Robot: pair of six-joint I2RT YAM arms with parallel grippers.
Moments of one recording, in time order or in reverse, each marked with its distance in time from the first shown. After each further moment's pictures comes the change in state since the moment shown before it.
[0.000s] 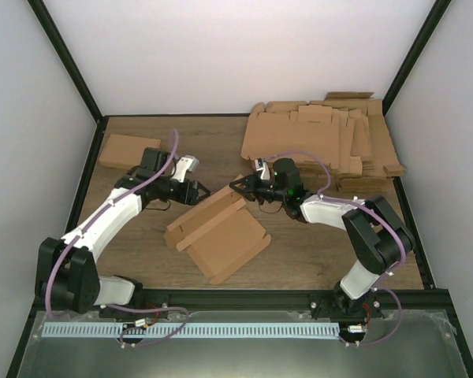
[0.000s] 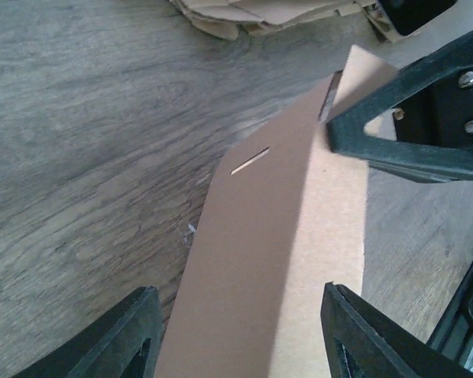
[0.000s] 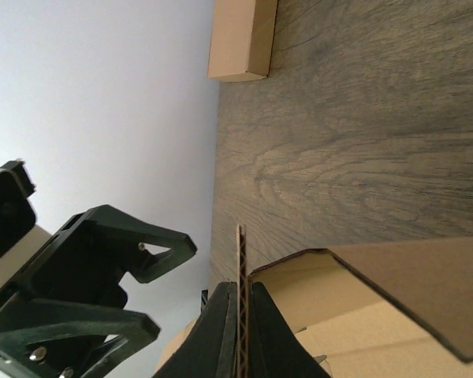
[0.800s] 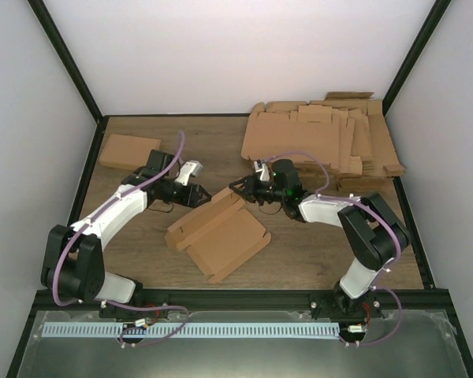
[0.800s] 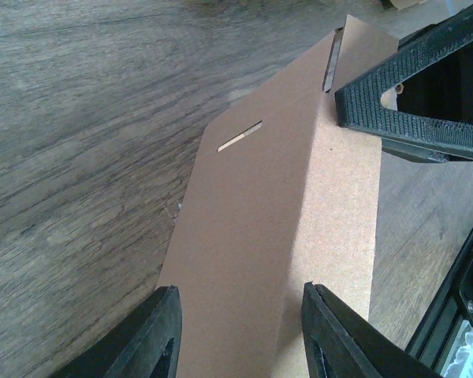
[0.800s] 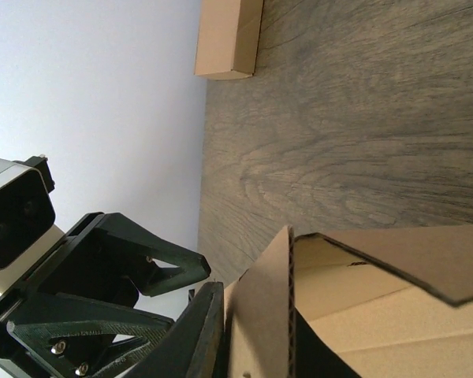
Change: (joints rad) left arm 0.007 0.090 -0.014 0.002 0.047 0.009; right arm -0.001 0.031 0.000 0.004 0.004 -0.032
